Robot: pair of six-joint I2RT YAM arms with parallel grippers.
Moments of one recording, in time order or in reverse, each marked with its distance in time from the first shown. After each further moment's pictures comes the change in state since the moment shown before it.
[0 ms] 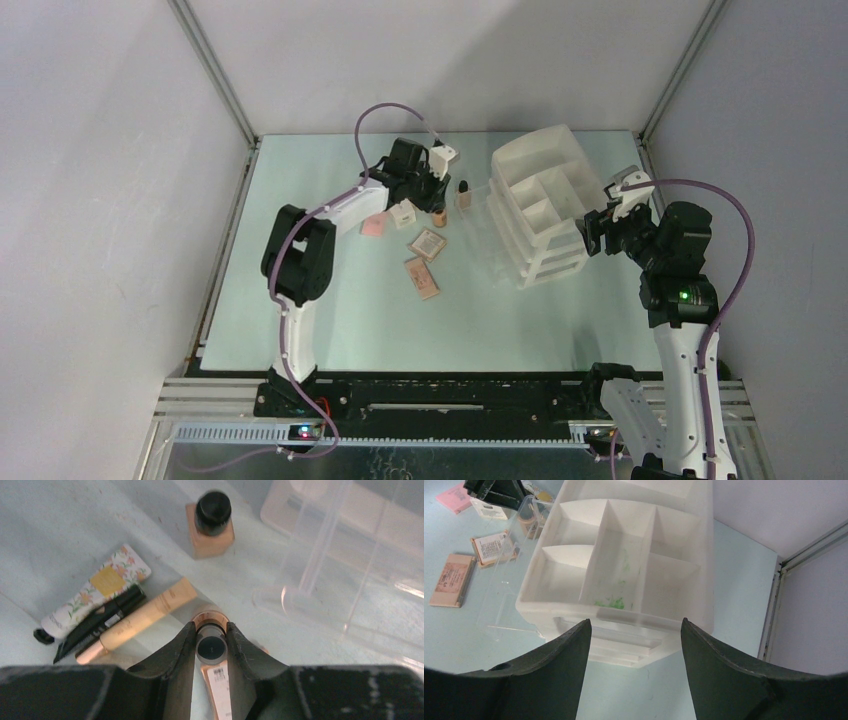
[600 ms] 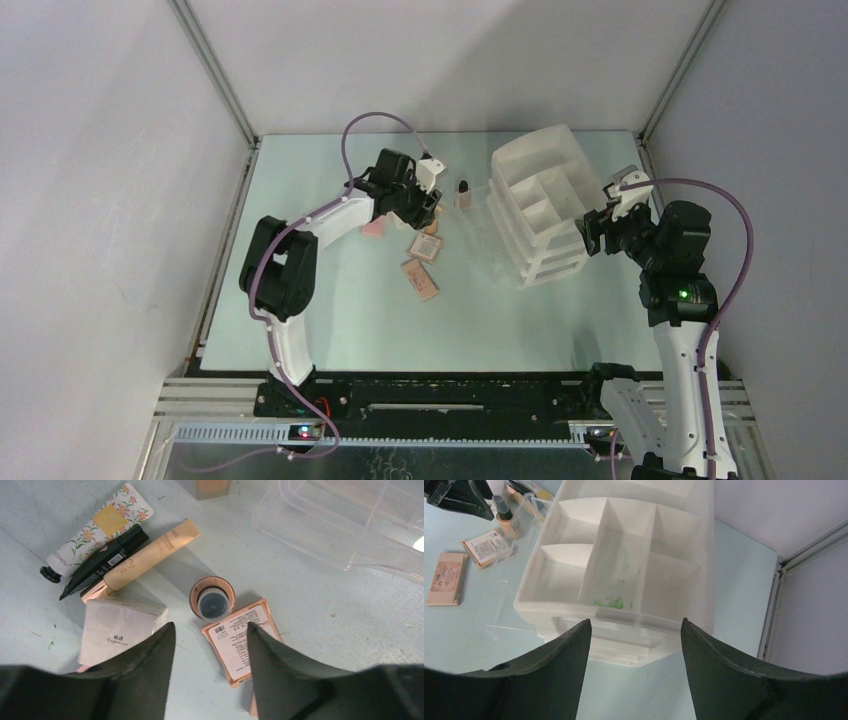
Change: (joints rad) left arm 0.019 -0.175 -0.209 -0.041 -0.047 0.079; right arm 0.002 0.007 0.000 0.000 0.001 -0.007
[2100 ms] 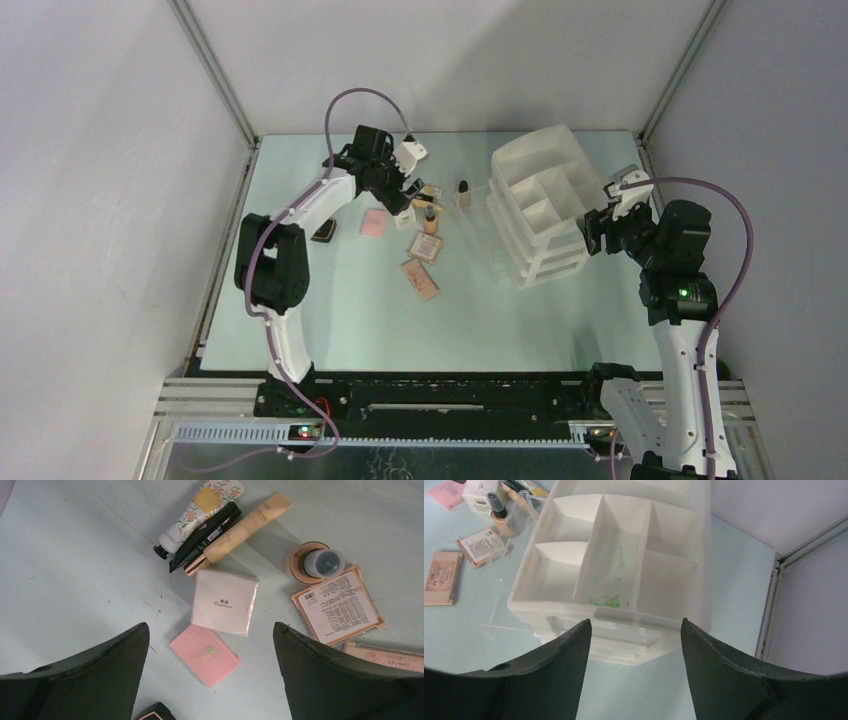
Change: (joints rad) left arm 0.117 0.018 0.173 -0.193 -0.064 0.272; right arm -0.006 0.006 0.000 -0.001 0.007 -0.004
